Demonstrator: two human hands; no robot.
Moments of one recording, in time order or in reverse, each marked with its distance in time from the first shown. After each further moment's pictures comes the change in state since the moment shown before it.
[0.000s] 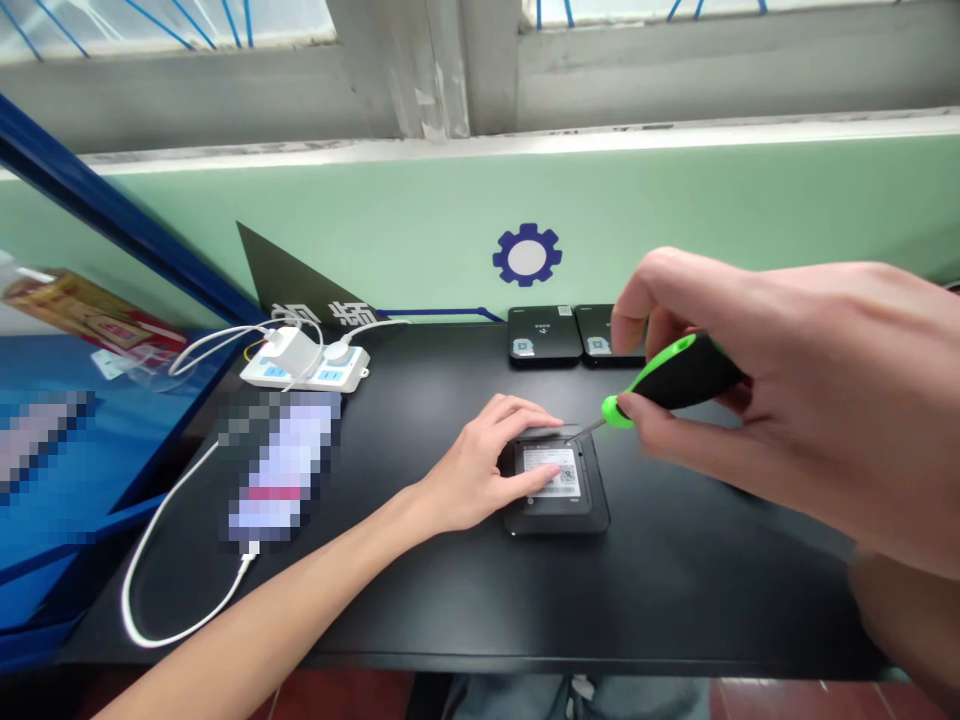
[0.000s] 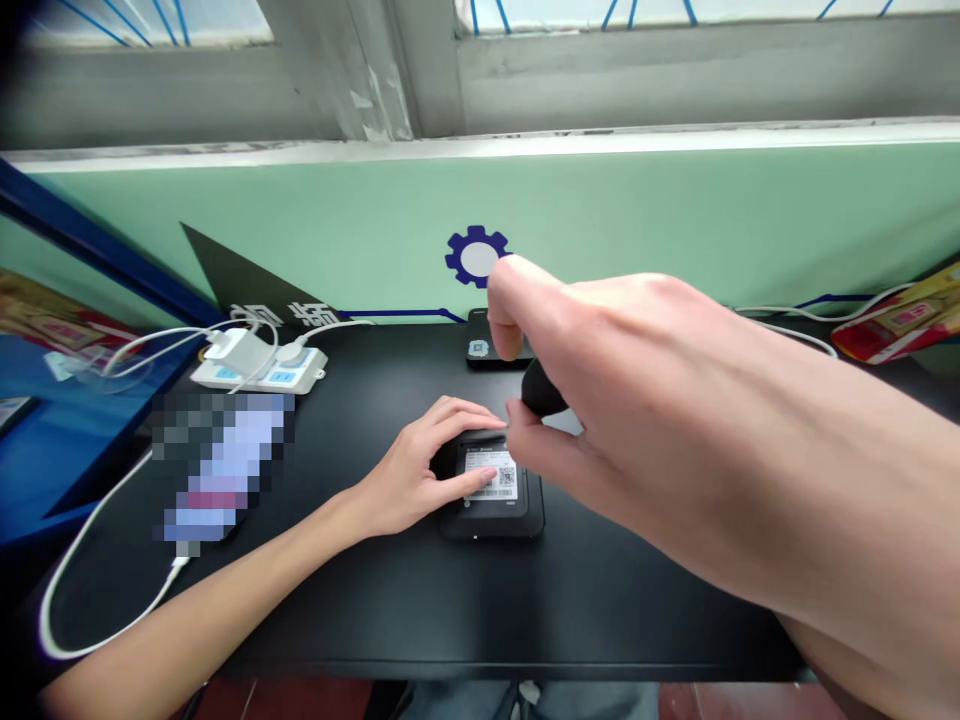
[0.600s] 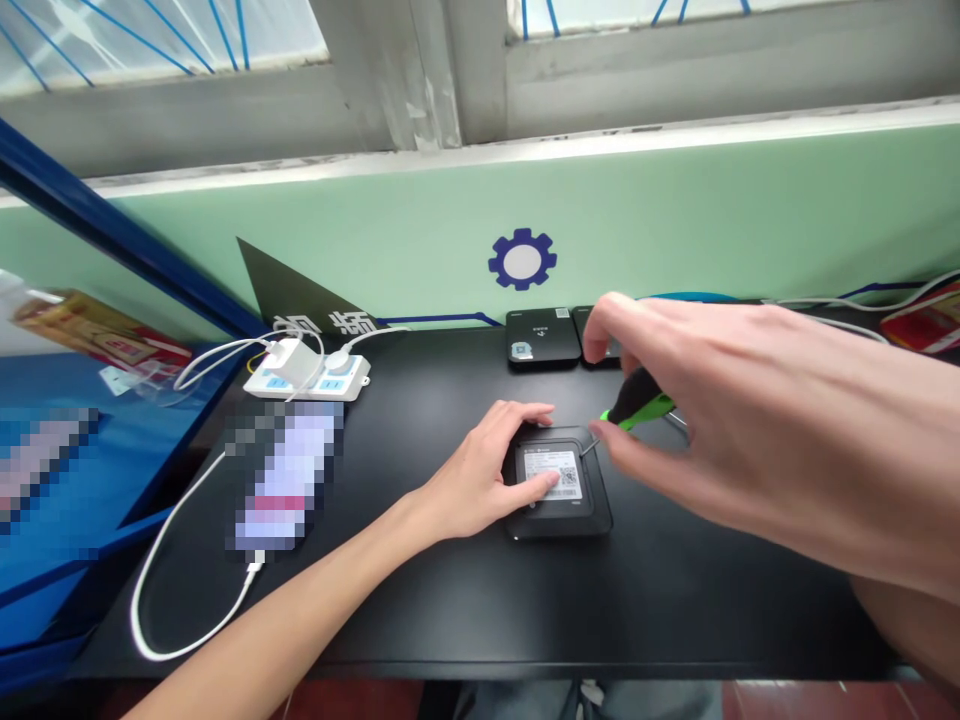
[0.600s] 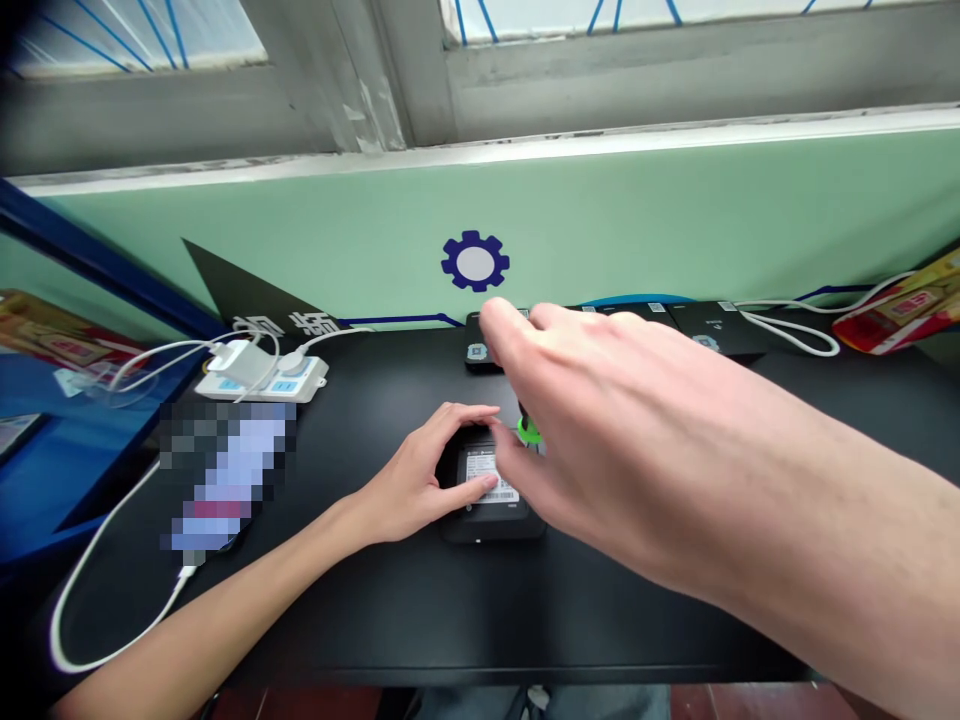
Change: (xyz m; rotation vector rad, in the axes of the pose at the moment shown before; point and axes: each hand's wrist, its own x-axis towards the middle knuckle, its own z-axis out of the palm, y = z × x) left_hand -0.001 -0.001 0.001 0.006 -0.029 -0.032; right_hand -0.015 0.026 0.020 -0.115 0.013 -0.233
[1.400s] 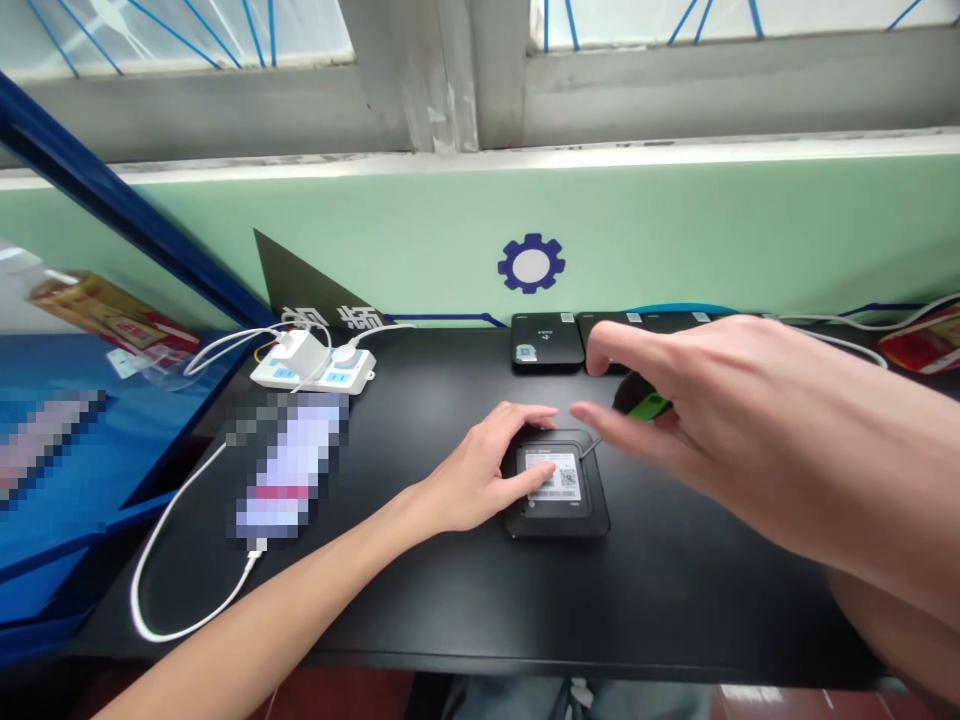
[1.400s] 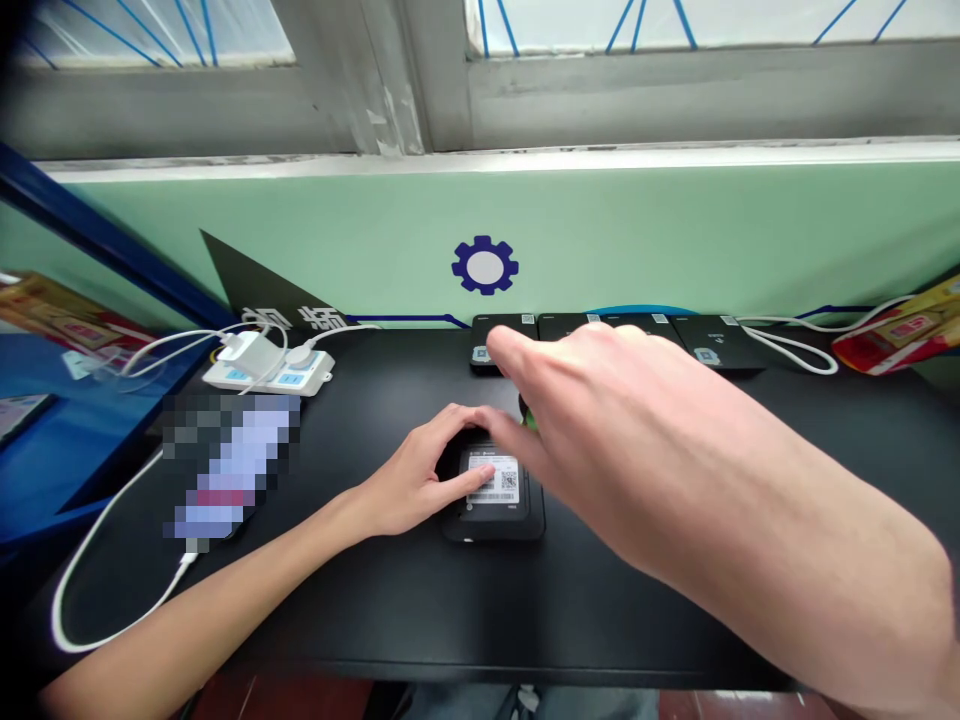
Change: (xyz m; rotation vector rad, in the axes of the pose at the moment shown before) left_hand -0.001 0.005 -0.002 -0.056 0.000 -0.033; right_hand 0.006 -0.006 -0.004 -0.044 -0.007 -0.010
